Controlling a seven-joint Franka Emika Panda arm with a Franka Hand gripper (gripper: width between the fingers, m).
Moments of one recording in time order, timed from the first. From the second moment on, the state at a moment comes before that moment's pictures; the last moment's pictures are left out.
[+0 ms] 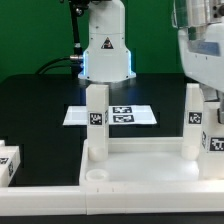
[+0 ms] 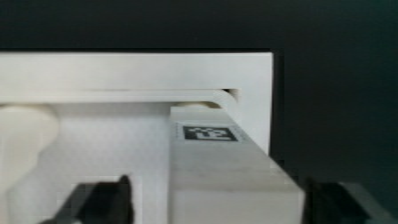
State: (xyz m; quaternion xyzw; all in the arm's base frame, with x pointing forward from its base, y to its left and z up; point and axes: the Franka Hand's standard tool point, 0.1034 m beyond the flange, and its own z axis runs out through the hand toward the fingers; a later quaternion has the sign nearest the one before) arm 0.637 0.114 0.113 -0.74 0.67 -0.01 0.10
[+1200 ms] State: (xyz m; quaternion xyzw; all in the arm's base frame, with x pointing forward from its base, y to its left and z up) arm 0.635 0.122 0.108 -0.99 0.09 -0.08 0.03
